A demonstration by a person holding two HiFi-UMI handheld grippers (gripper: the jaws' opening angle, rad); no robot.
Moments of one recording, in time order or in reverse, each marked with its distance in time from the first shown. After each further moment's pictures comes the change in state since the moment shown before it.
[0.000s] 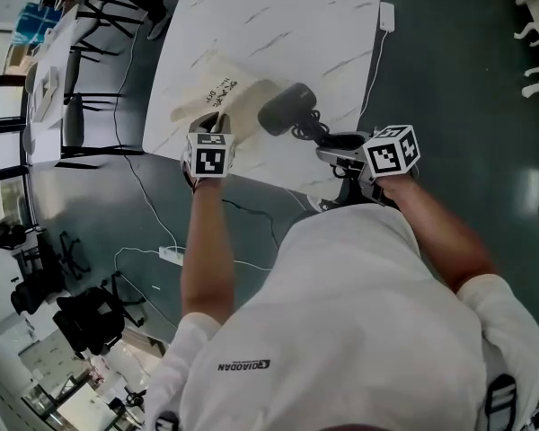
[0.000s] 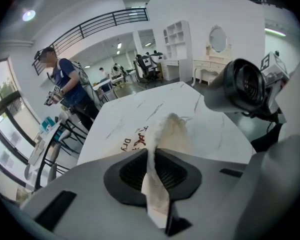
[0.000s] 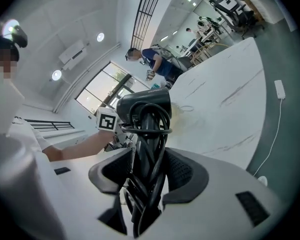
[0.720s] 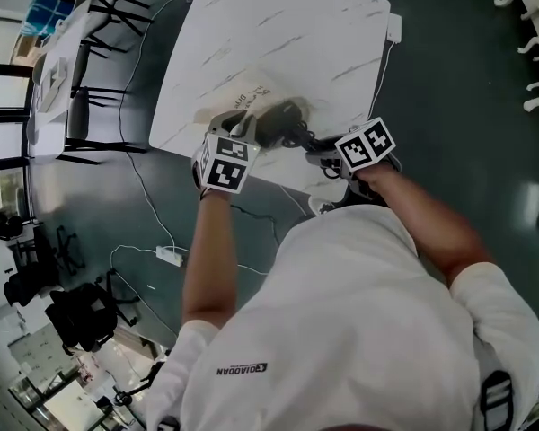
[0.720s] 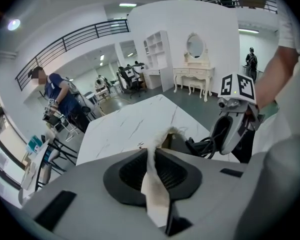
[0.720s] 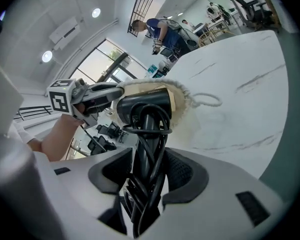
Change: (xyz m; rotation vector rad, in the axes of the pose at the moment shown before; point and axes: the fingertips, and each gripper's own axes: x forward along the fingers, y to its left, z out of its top) left arm -0.058 -0.053 0.038 0.158 -0.100 -0.120; right arm 0.059 -0.008 -0.028 -0.067 0.221 -0.082
